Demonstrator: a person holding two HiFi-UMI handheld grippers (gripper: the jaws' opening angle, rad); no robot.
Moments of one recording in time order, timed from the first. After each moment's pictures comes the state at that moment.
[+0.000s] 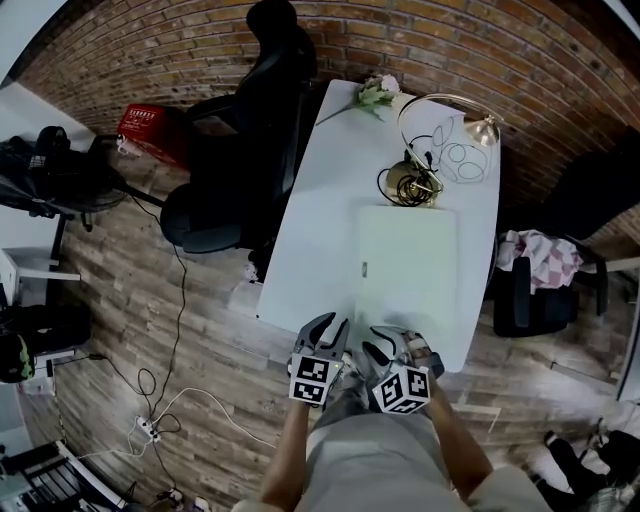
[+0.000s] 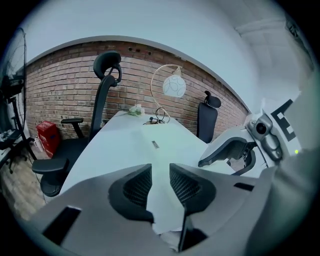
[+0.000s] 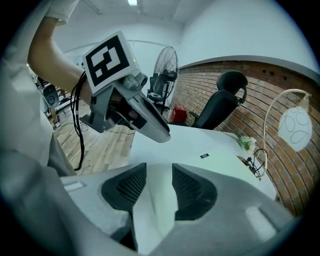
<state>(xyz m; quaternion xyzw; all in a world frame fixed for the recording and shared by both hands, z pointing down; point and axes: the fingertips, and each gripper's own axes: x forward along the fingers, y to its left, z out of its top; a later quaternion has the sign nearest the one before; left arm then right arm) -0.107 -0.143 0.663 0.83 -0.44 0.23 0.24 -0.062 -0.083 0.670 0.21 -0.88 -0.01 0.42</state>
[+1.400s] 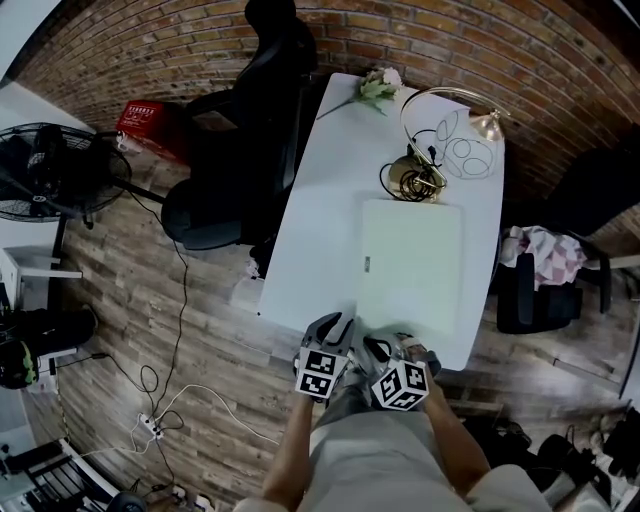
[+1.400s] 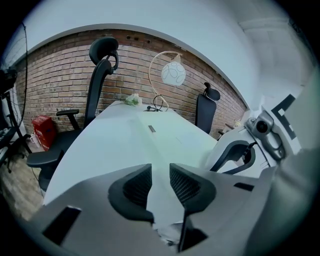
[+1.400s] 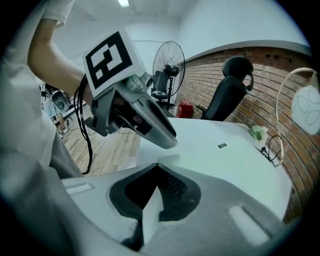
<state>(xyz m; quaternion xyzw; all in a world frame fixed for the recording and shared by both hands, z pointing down) -0.100 -0.133 0.697 0.83 -0.42 0.26 0.27 -0.072 -0.069 0.697 0.17 -0.89 0.03 0.42</state>
